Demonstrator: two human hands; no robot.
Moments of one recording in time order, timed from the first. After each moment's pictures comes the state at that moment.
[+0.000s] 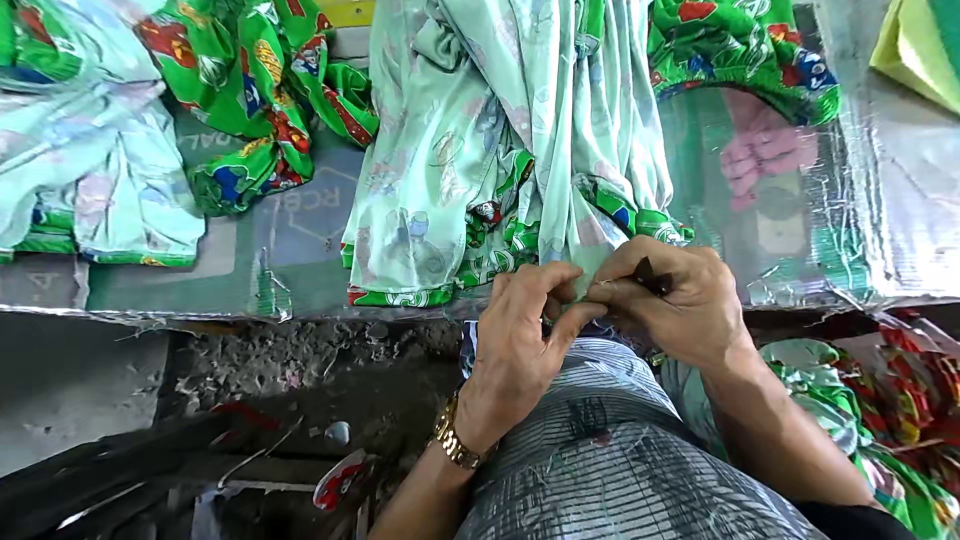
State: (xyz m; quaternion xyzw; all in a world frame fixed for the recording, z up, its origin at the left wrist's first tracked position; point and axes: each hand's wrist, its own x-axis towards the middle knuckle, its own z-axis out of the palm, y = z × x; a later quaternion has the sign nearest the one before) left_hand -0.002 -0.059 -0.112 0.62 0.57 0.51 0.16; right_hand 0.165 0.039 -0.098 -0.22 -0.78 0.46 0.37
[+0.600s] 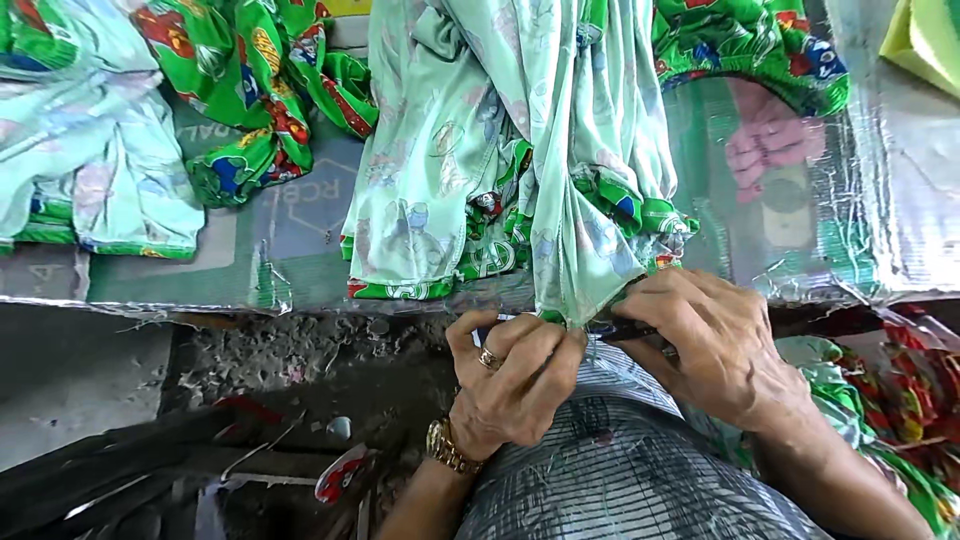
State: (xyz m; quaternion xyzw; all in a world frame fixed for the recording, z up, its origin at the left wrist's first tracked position) left_hand -0.006 -0.095 -0.135 0.71 0.55 0.42 -0.13; right_hand 0.197 0.013 -0.095 -0.21 -0.93 0.11 0.29
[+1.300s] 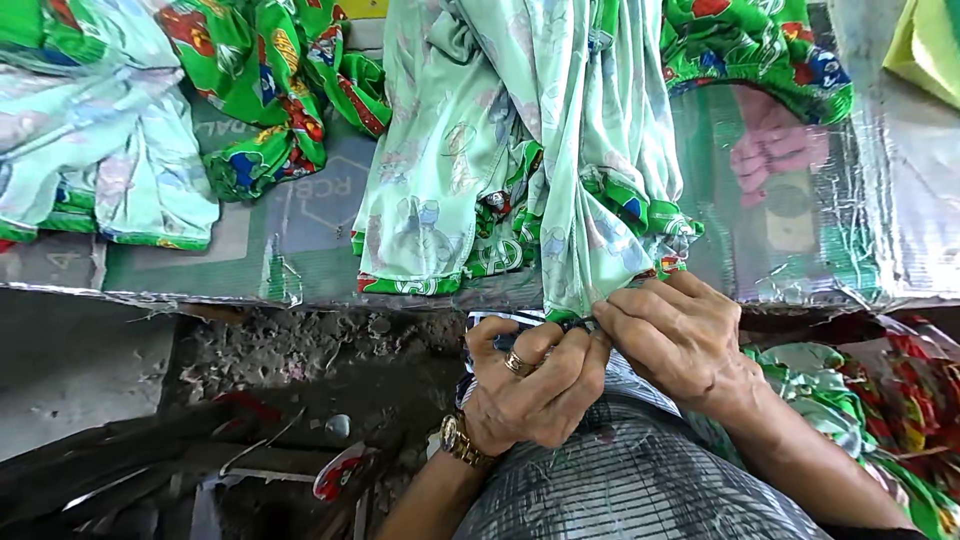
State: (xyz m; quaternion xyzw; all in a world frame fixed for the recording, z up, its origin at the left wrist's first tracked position) left_hand 0.003 -0.094 -0.132 0.72 0.52 0.42 -0.16; right_hand 0.179 0.010 -0.110 -0.15 -0.93 0.04 0.34
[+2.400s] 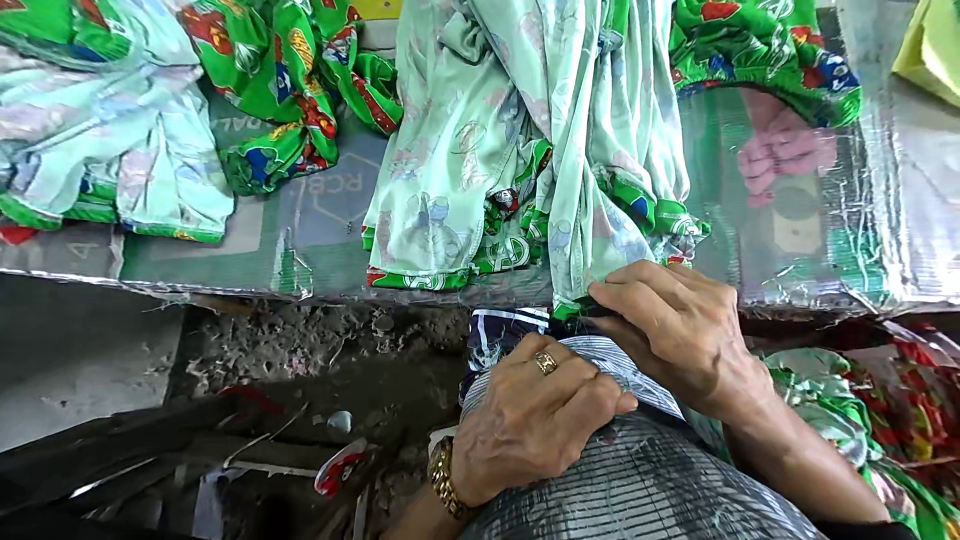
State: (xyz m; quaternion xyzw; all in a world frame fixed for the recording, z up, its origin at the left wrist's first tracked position) left_hand 0.001 -0.112 -0.111 0.76 0.47 0.45 0.08; right_hand 0.167 0.013 -0.095 -0.20 -0.92 0.12 0.31
